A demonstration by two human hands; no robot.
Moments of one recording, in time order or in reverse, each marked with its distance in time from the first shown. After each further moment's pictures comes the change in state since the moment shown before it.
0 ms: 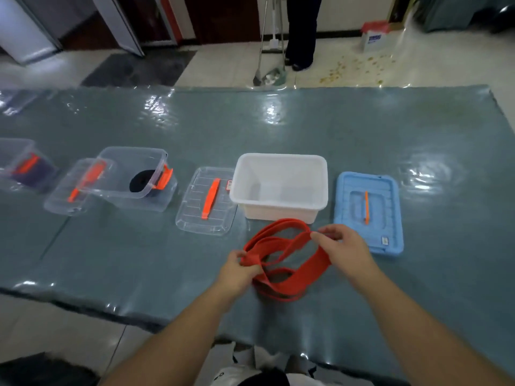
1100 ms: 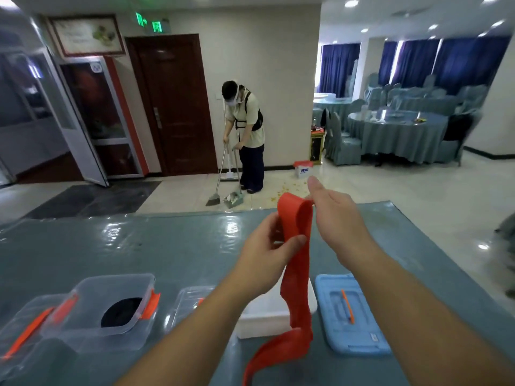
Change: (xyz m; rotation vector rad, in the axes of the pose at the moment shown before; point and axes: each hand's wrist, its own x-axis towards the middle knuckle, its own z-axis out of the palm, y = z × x) left_hand -0.122 0.260 -0.094 -0.127 -0.306 1.125; right_hand -0.076 -0.286 -0.046 0.169 0.416 -0.493
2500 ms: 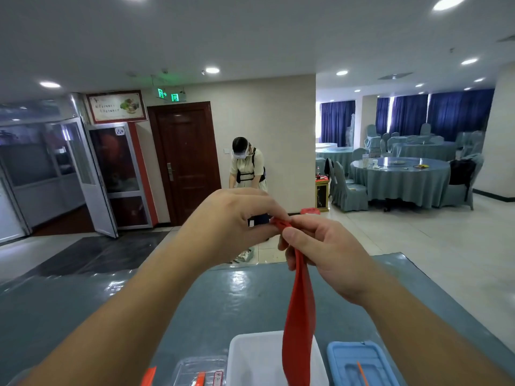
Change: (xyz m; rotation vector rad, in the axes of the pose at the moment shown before) left_hand 0.059 0.167 -0.087 0.886 -0.072 0.840; right_hand 0.015 -0.069 -0.035 0.393 -0.509 -0.252
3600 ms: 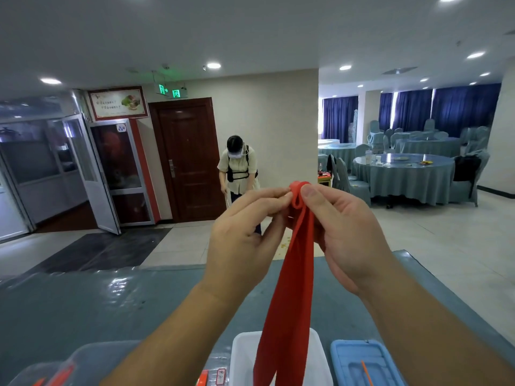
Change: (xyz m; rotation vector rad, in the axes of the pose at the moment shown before) left_hand -0.013 0.018 0.057 -0.114 0.531 -0.118; right_hand 0.007 -0.027 0.012 0.240 0.263 -0.091
